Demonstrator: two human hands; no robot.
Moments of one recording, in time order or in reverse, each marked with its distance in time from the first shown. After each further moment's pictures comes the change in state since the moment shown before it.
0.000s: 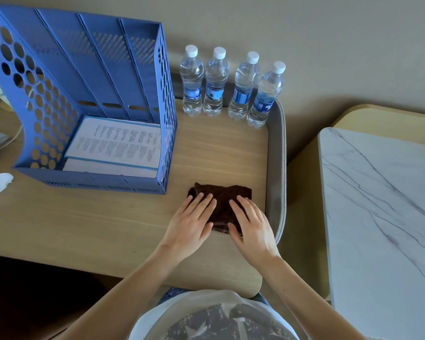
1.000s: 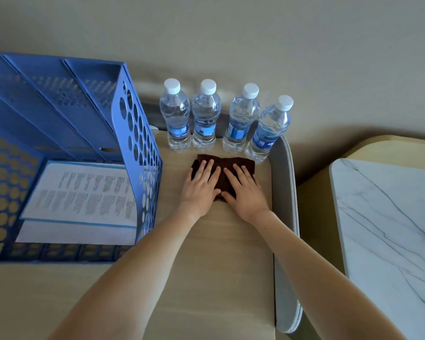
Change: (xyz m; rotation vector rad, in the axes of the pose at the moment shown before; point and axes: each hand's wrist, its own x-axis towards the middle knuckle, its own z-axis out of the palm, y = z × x) left_hand 0.240 -0.095 0.051 0.045 -0.428 -0.199; right_hand 0.241 0.095 0.041 -0.160 -0.291 0.142
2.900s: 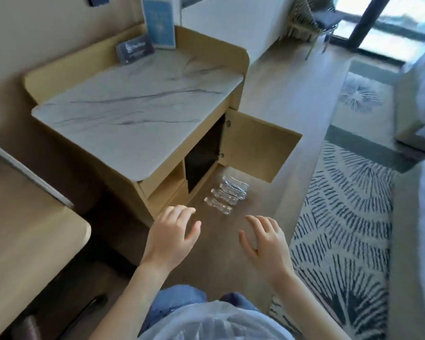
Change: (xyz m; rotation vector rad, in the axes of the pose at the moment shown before) left_hand -0.528 0.358 0.068 -0.249 0.137 1.063; right_hand -0.820 -0.100 0.089 0.126 0.806 1.107
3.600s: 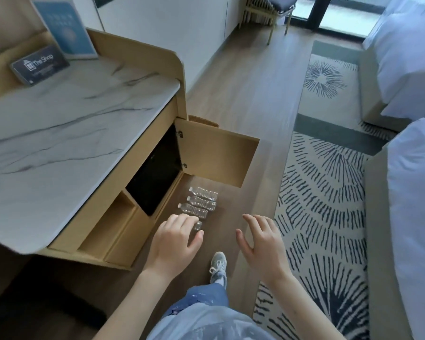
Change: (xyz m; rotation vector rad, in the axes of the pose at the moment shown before) left_hand 0.185 0.126 0.122 0.019 -0.134 0.144; right_hand 0.115 0.186 -0.044 -0.033 0.055 0.136
